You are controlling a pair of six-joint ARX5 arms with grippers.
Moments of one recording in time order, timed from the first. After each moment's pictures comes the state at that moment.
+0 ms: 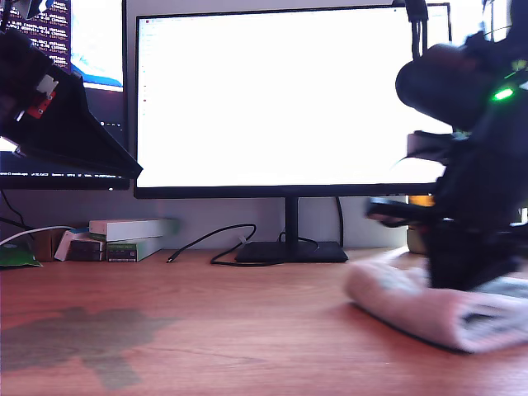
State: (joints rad) left arm -0.51 1.00 0.47 0.02 0.33 0.23; right arm 0.44 1.49 0.67 -0.28 0.11 0.50
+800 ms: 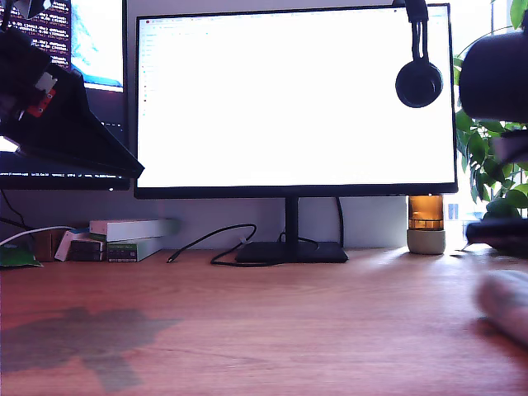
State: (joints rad) left arm -0.51 1.00 0.47 0.02 0.36 0.23; right arm 0.44 1.32 0.55 -0.65 0.40 0.74
